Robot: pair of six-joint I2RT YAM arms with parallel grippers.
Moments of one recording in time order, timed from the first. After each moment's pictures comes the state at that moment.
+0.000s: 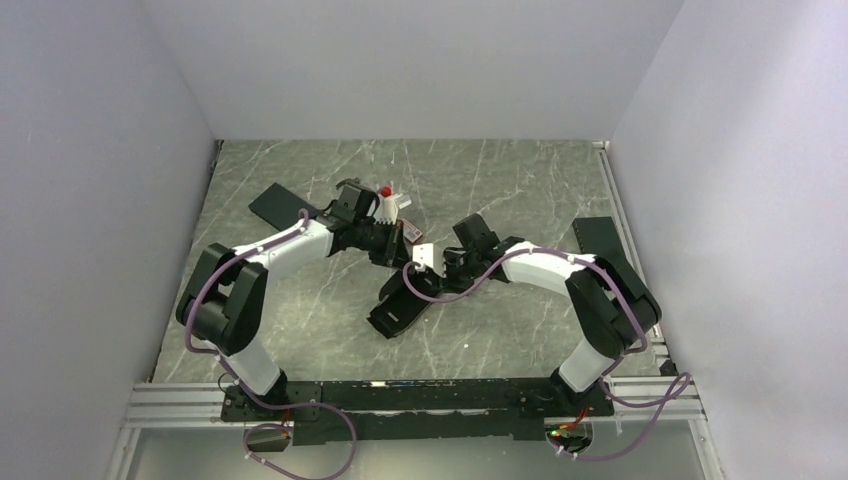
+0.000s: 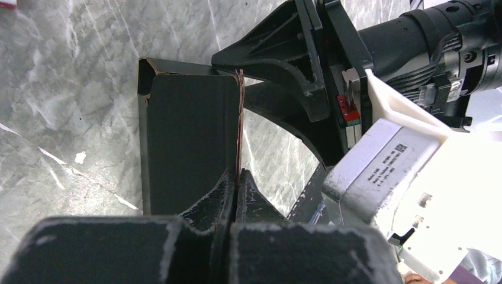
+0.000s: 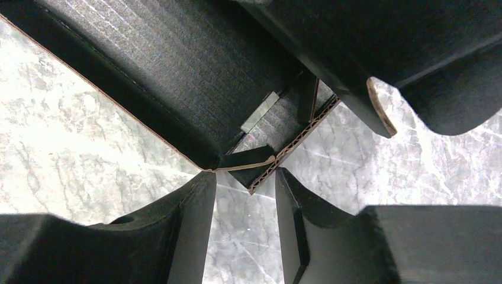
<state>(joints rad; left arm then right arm) -0.51 1.66 1.07 -0.29 0.72 -0.31 0.62 1.64 0.87 -0.24 -0.45 -0.86</state>
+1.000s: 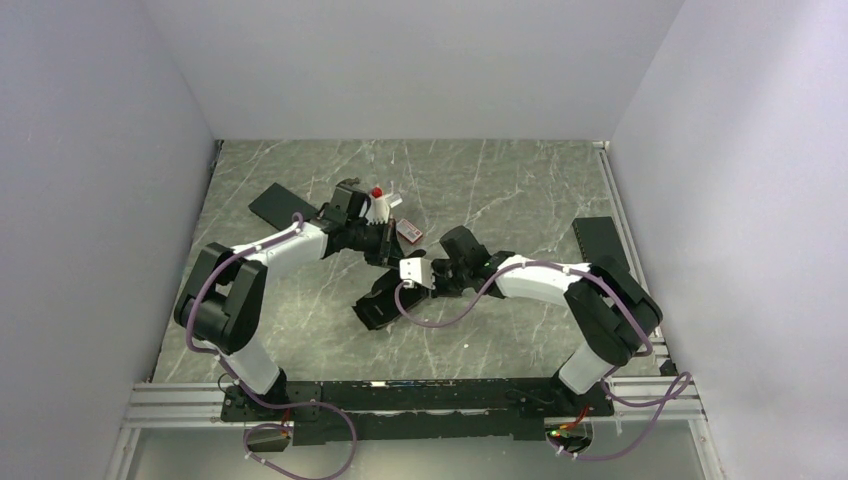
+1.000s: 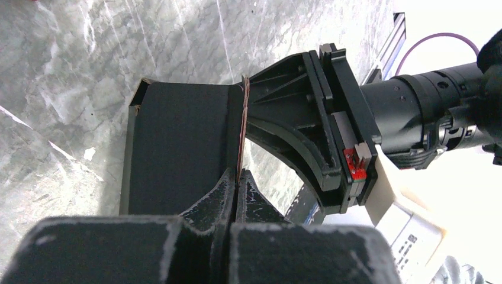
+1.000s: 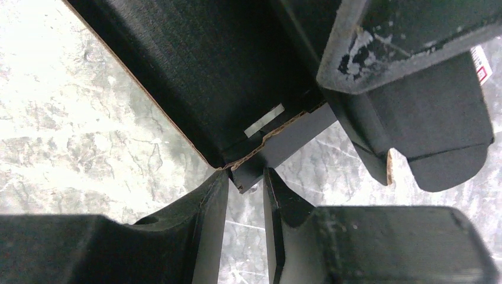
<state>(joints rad) -0.46 1.66 1.02 -0.21 0.77 -0.37 0.74 1.61 0.81 -0.10 -0.36 -0.86</state>
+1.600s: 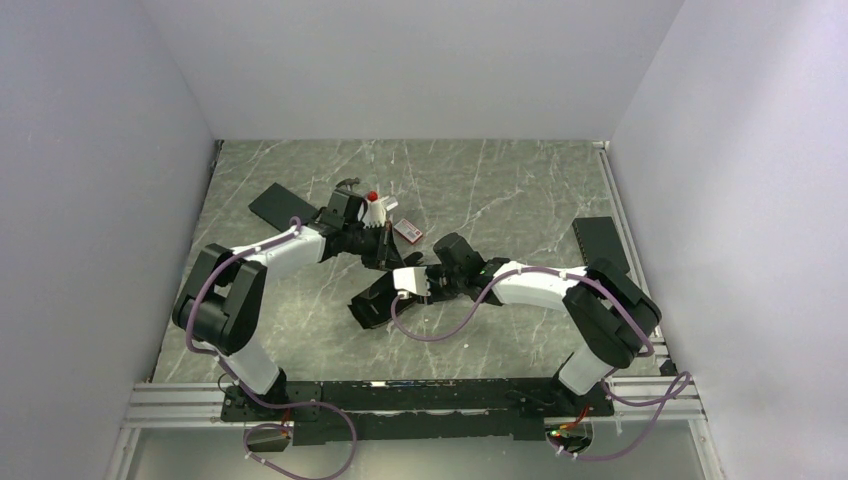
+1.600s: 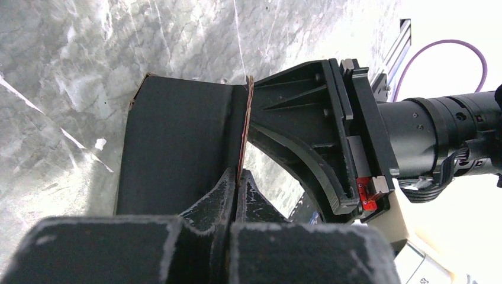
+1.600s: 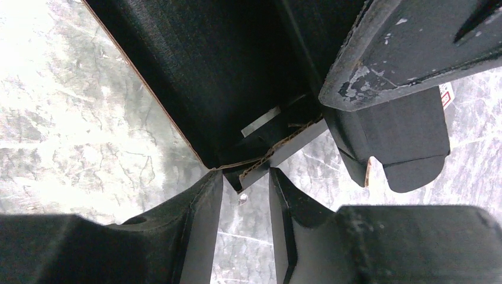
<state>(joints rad) -0.45 1.66 0.97 -0.18 0.75 -0.39 0.81 1.60 0.79 -0.03 -0.26 -0.93</state>
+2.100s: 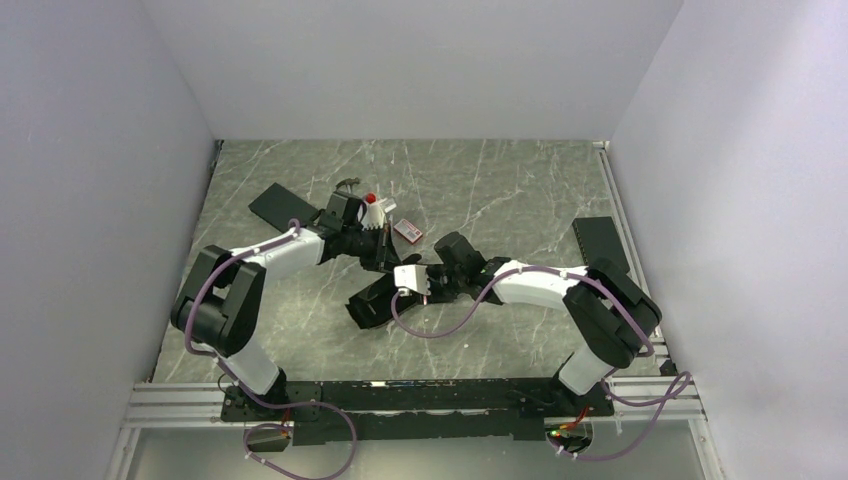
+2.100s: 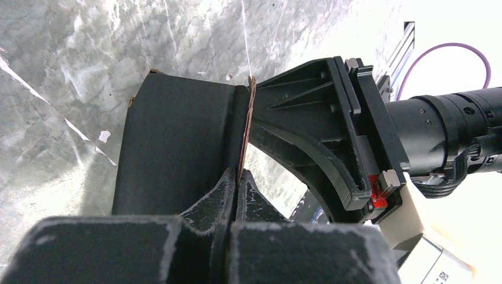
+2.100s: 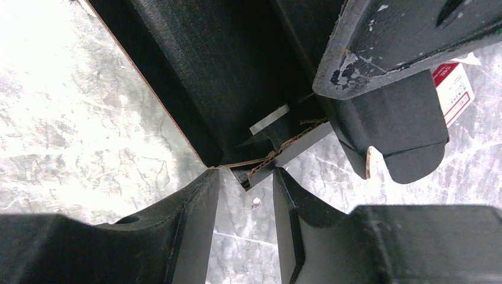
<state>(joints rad) -0.45 1.65 0.95 -0.17 0.74 -0.40 0.80 1.60 0.79 -0.03 -0.30 -0.88</state>
